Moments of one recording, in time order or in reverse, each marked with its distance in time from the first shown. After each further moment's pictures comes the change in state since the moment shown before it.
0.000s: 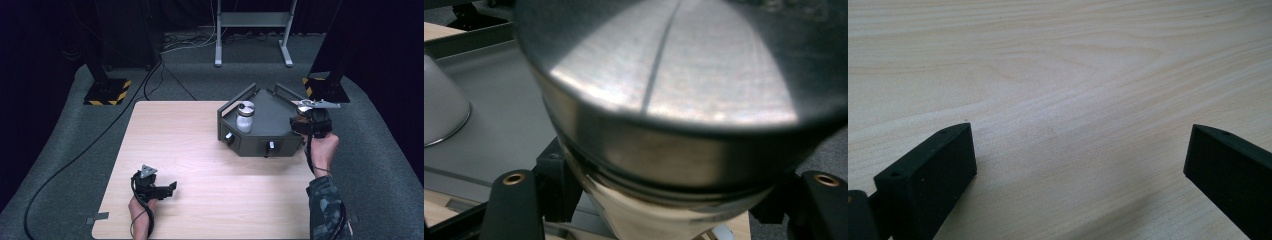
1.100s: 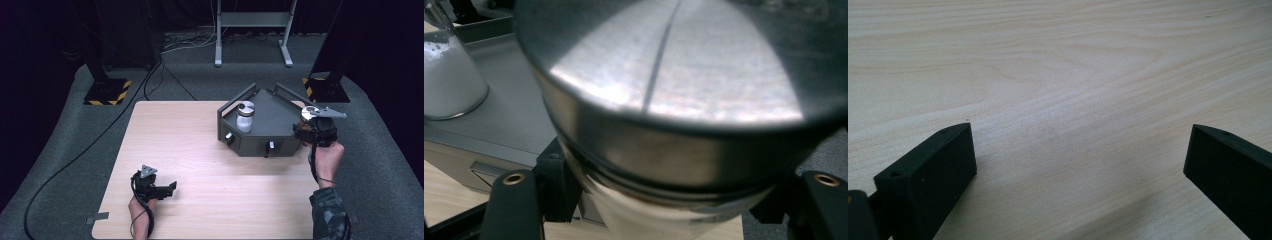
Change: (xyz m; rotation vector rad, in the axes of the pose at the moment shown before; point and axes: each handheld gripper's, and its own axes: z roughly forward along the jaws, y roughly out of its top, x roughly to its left) left arm -0.001 0.000 0.000 -0.001 0.004 -0.003; right arm 0.006 -0.019 -0.027 -0.022 -0.011 -0.011
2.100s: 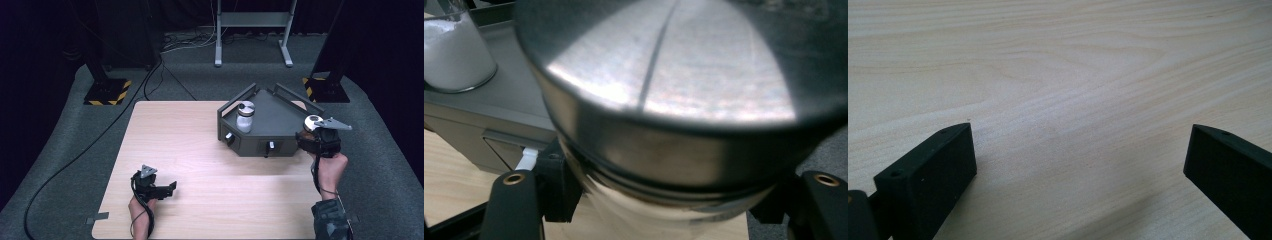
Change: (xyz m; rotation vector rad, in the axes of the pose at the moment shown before) left arm -0.001 0.000 0.000 0.001 0.004 0.000; right arm -0.001 -0.026 -0.016 -0.012 0.004 0.018
